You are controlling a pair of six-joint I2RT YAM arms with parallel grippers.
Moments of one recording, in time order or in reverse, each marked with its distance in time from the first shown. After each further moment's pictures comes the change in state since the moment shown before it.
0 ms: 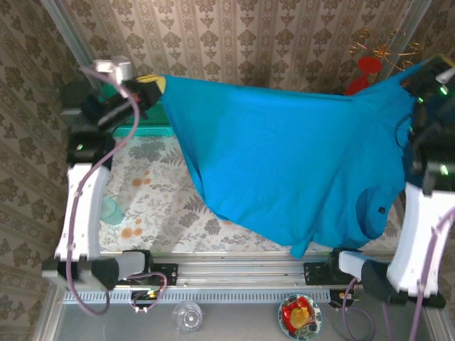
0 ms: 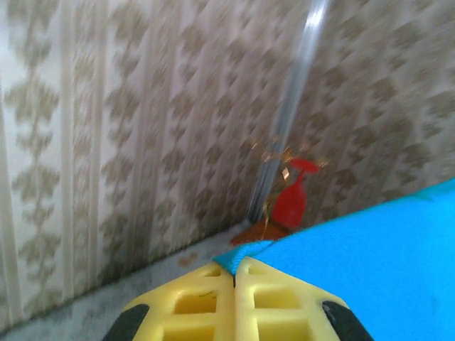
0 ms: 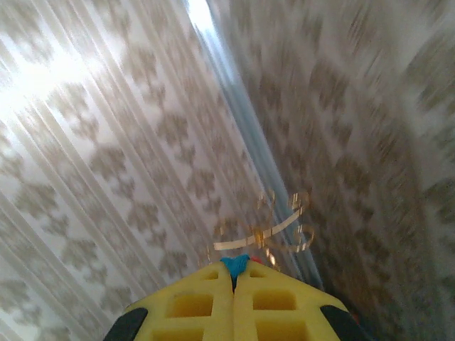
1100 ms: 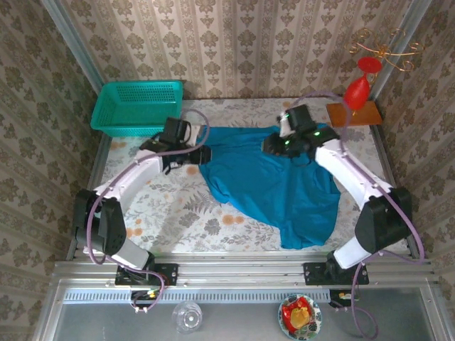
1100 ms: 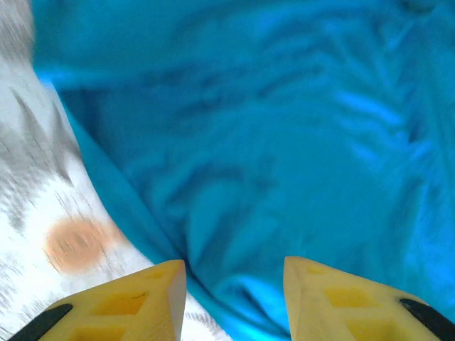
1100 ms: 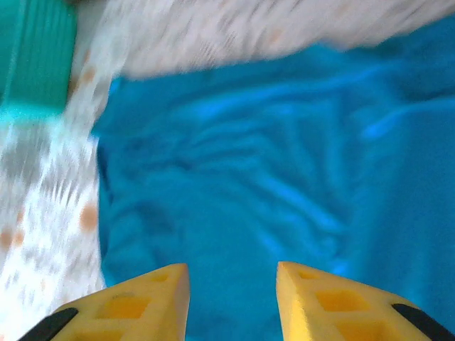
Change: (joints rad) left arm -0.369 0.238 -0.350 -0.408 -0.562 0.038; right arm 0.563 0.320 -0.637 0.035 -0.592 0.064
